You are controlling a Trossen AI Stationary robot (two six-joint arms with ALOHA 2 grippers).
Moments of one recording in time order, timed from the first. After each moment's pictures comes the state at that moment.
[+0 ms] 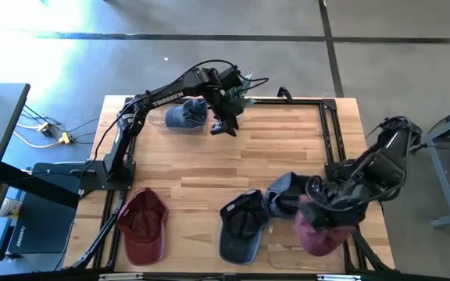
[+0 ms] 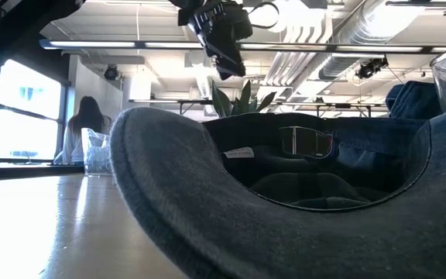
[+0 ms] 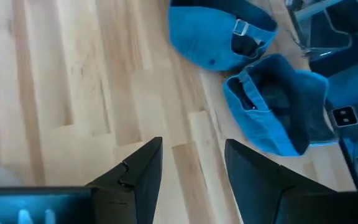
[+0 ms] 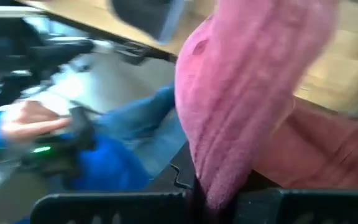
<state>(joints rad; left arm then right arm) 0.43 2.08 2.20 -1.26 0.63 0.47 0.78 1.37 1.67 -1.26 -0.08 2.17</state>
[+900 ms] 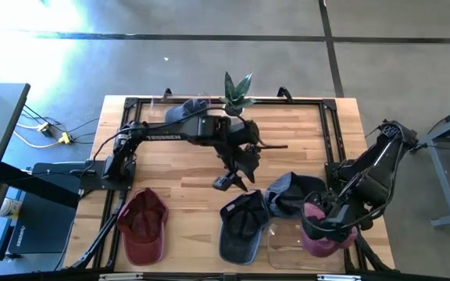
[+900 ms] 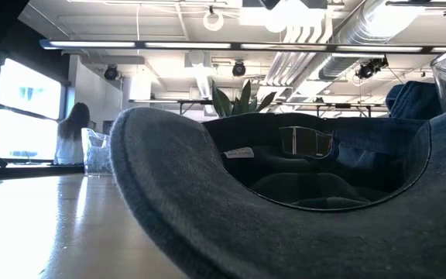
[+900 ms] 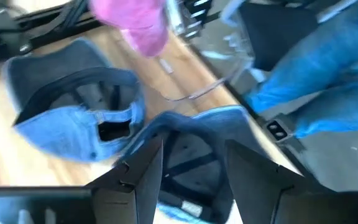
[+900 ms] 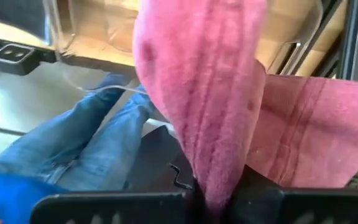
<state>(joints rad) -0.01 2.03 2.20 -1.03 0.57 0.38 0.83 1.40 1.50 -1.29 -0.27 2.27</state>
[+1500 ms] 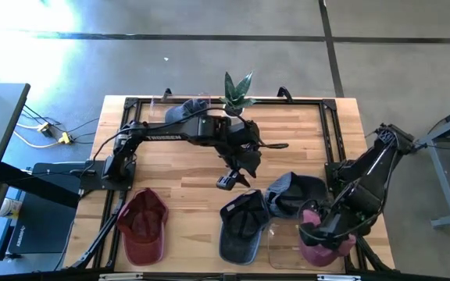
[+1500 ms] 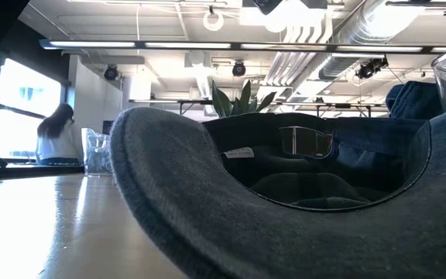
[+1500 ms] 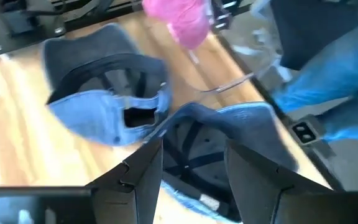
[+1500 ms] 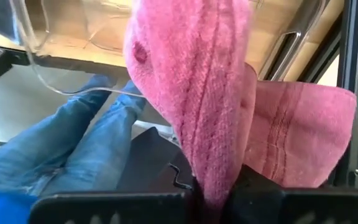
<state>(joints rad) -0.01 2.03 2.20 -1.02 0.46 0.33 0.83 1.46 1.50 -1.28 -0.31 2.29</state>
